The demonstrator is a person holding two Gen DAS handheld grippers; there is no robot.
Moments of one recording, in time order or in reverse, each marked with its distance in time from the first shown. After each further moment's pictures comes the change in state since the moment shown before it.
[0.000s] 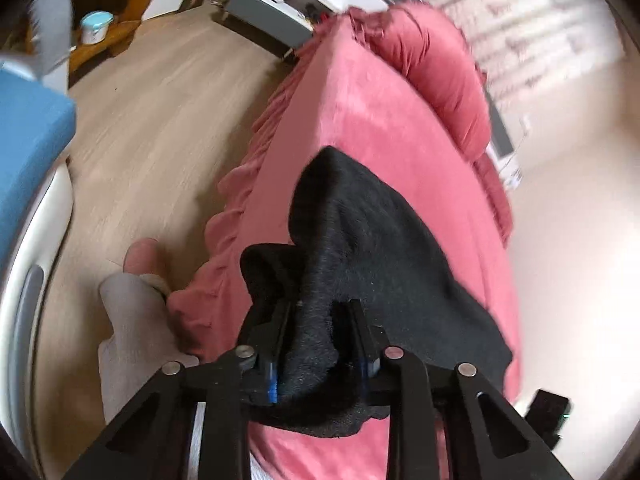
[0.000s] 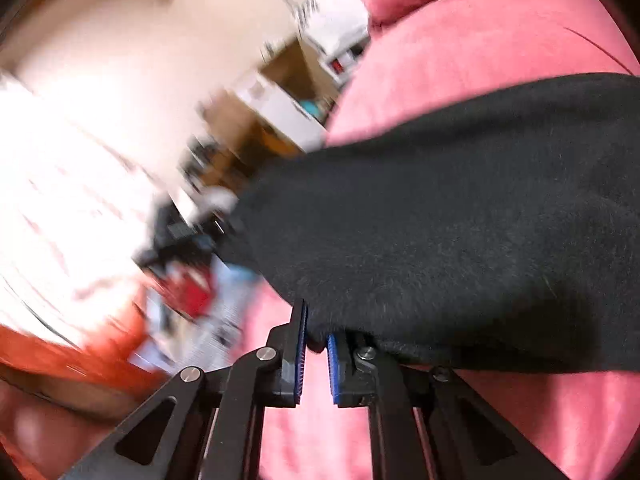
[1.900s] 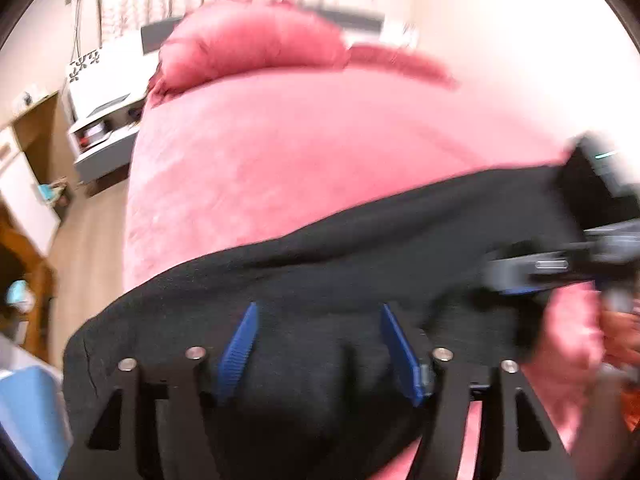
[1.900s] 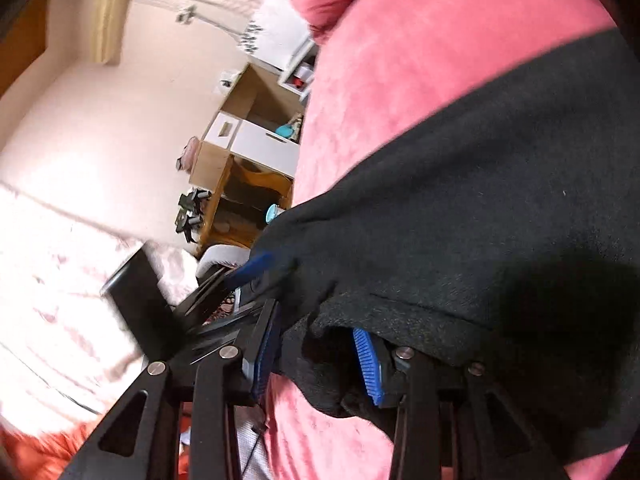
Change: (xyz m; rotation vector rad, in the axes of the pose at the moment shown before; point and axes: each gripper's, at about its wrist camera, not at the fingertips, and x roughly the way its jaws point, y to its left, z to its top) left arm 0.171 -0.232 -0.086 0.898 -0.042 0.092; right arm 0.069 -0.021 0.032 0.258 -0.015 0.009
